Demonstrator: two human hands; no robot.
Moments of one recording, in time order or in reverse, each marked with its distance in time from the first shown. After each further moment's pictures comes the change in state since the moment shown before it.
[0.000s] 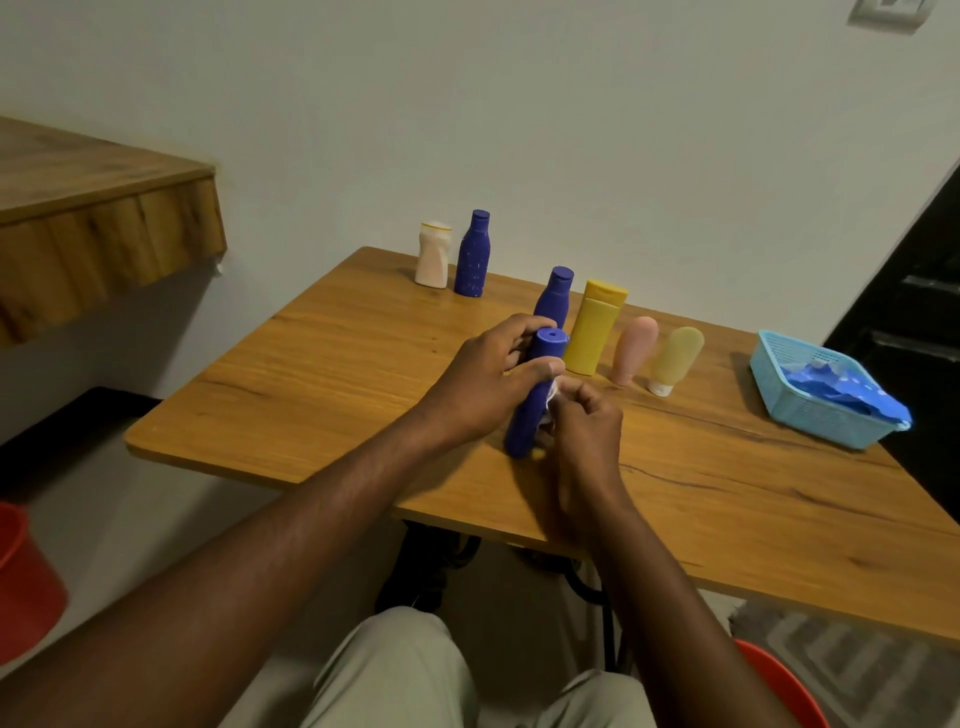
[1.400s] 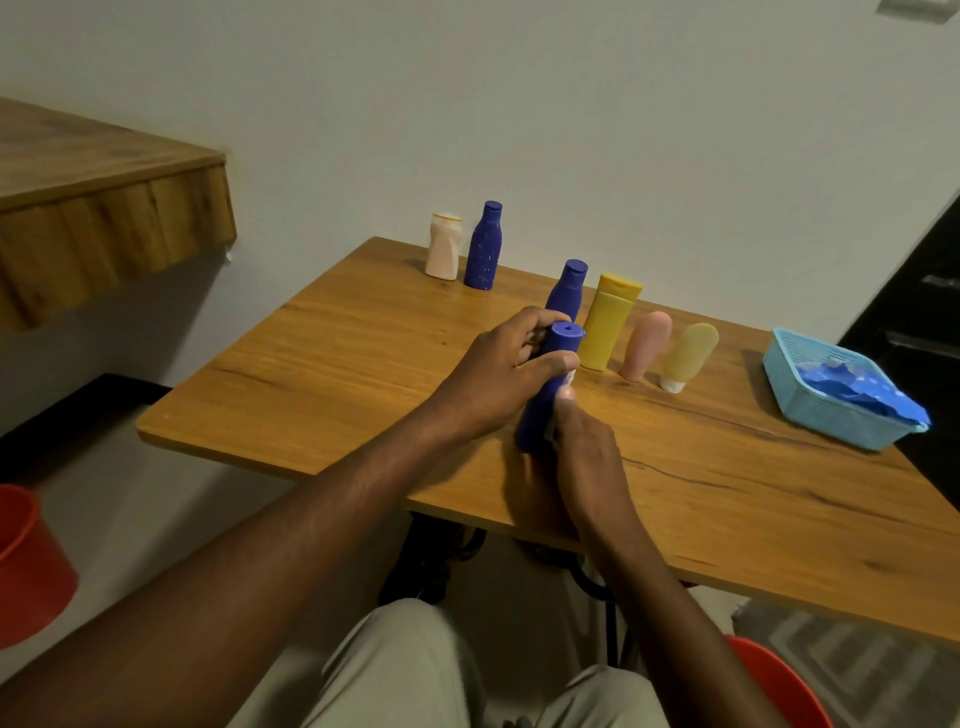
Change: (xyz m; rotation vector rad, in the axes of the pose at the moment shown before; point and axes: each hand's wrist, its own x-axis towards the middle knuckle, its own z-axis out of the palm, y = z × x) left_hand -0.002 0.000 0.001 -0.031 0.011 -0.023; right_hand -0.032 0.004 -0.009 -0.287 -0.198 -0.096
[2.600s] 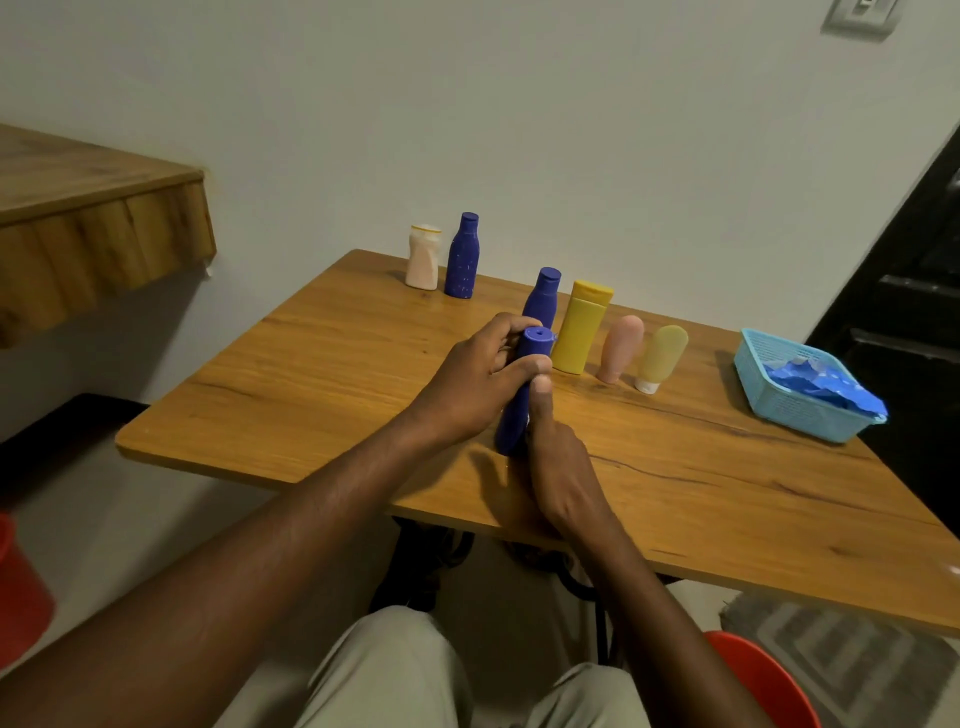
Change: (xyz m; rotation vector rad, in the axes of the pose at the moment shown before) left_hand -0.003 0.001 0.001 0.060 0.010 0.007; right_hand 0.005 -0.004 0.002 -0.228 -0.111 0.078
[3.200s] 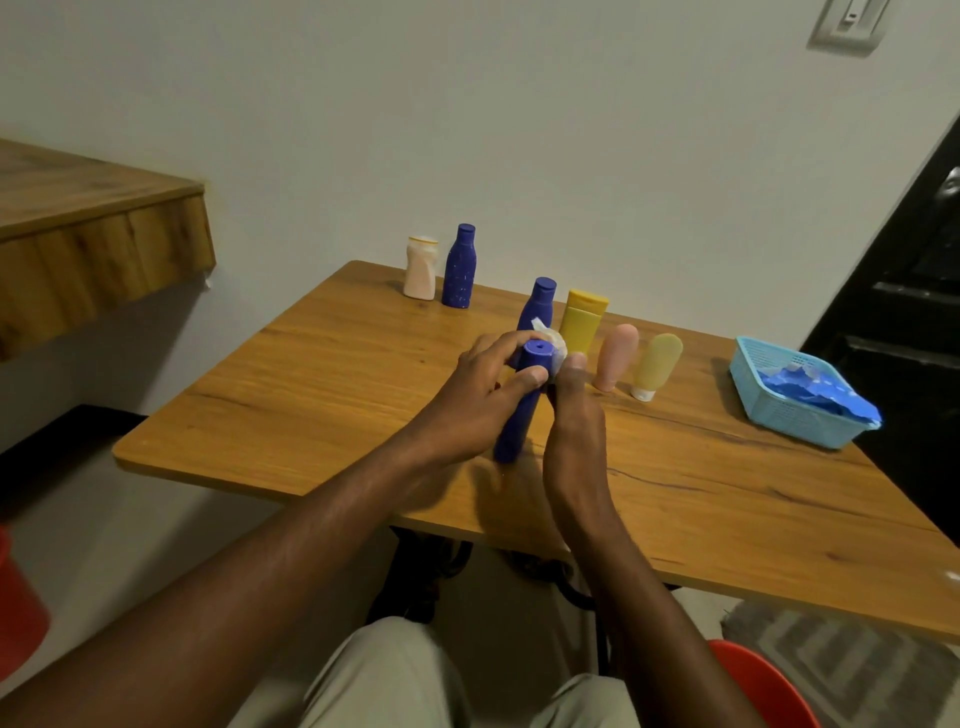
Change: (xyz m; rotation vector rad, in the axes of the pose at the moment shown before) left_hand -0.005 0.001 0.008 0.047 -0.031 -0.010; right_hand 0.002 -0.024 -0.011 0.452 0.211 -0.223
